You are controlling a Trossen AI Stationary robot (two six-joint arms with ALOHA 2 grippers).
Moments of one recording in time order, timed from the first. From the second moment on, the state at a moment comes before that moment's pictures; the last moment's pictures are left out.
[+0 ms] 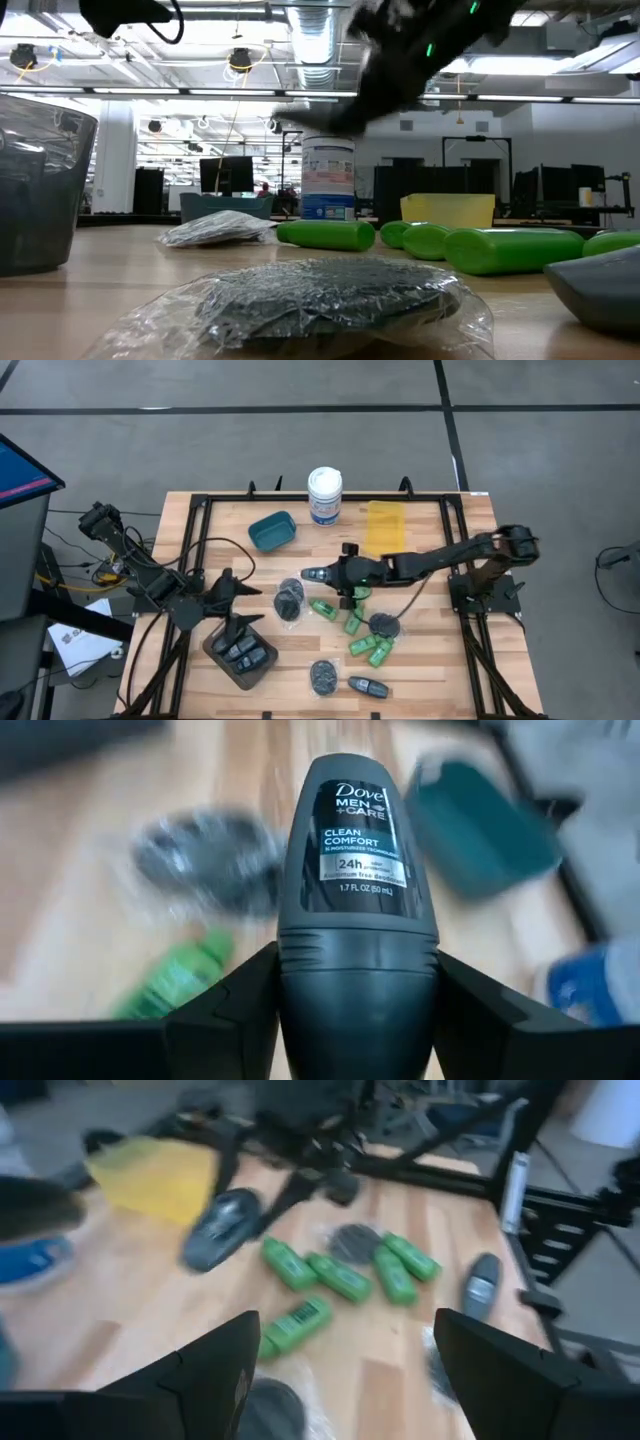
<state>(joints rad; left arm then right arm) -0.72 0.91 0.67 -0.26 -0.83 -0.51 0.11 1.62 0.99 -0.02 0.30 -0.16</state>
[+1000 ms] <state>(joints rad) -0.47 1.14 0.67 0.39 -0.69 0.26 0.40 1.49 0.99 0.30 0.31 -0.38</state>
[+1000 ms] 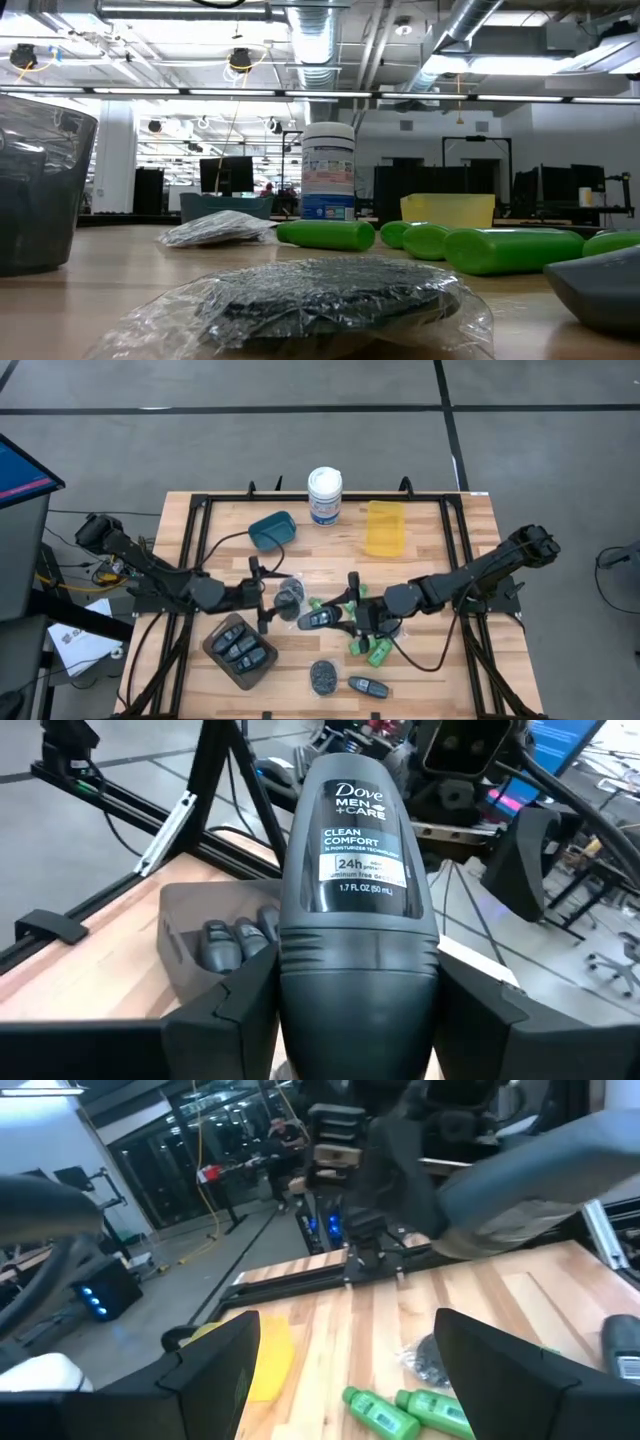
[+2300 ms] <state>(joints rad) -0.34 1.41 0.67 1.01 -0.20 0.29 0.35 1.49 0.99 0.35 0.34 -0.42</state>
